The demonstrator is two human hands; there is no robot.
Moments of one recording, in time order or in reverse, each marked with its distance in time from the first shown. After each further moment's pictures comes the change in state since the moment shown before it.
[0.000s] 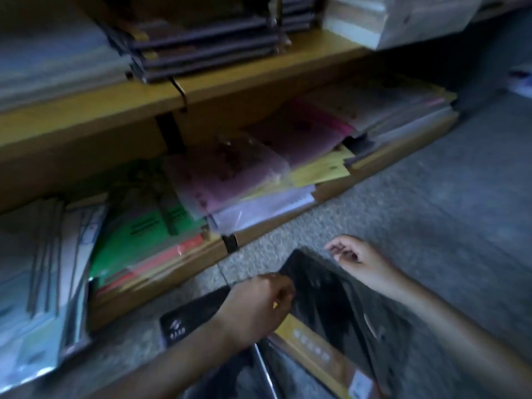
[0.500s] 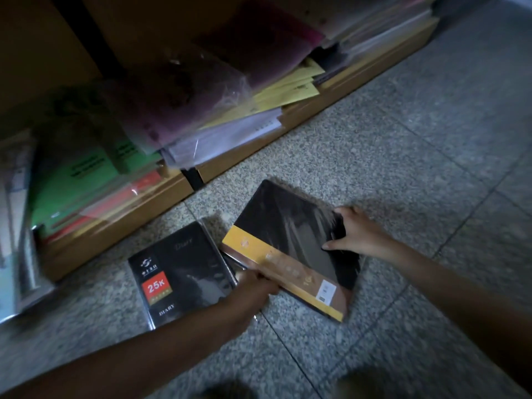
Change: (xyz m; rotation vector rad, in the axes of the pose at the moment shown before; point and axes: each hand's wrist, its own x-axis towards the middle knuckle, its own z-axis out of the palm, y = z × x) left_hand -0.030 0.011 0.118 -1.016 -0.194 -0.797; right_hand -0.062 0.071 0.015 -0.468 -0.259 0.506
